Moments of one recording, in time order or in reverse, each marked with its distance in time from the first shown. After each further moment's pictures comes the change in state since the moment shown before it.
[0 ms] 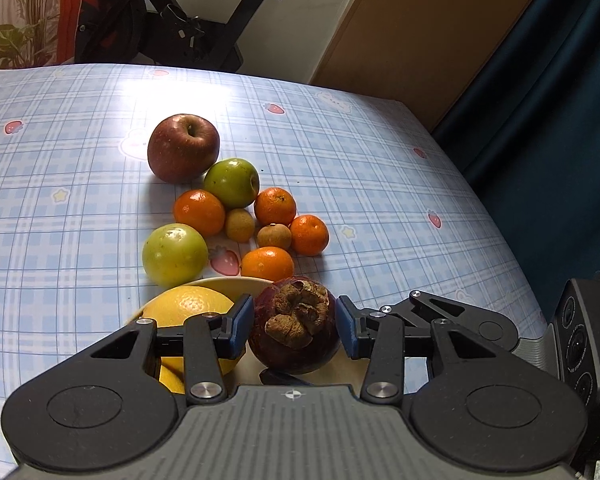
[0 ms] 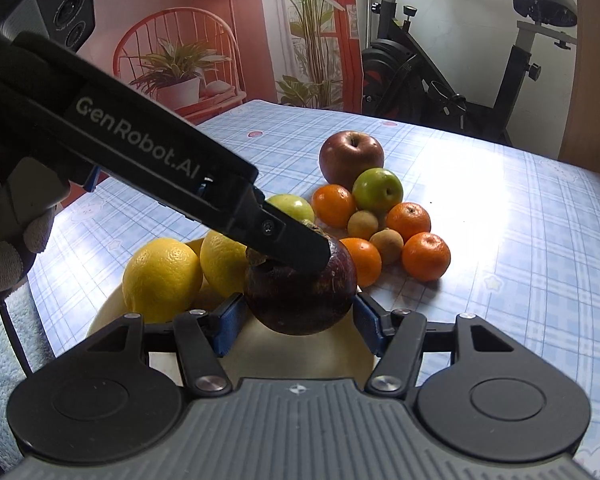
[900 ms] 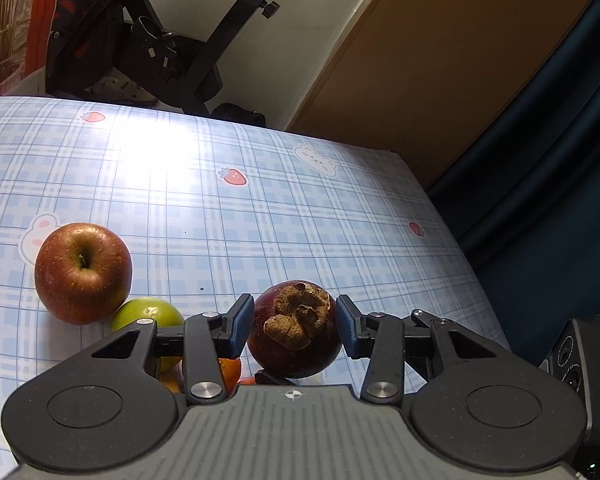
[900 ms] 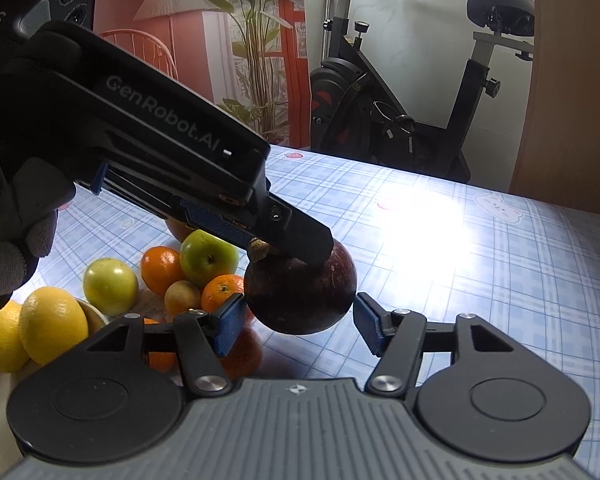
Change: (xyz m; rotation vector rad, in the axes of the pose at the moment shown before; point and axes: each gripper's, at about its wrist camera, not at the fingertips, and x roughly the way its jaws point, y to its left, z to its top) left arm 0.081 -0.012 0.090 -0.054 -0.076 -0.071; right arm 0.022 -0.103 0.044 -0.042 -0.078 -0.106
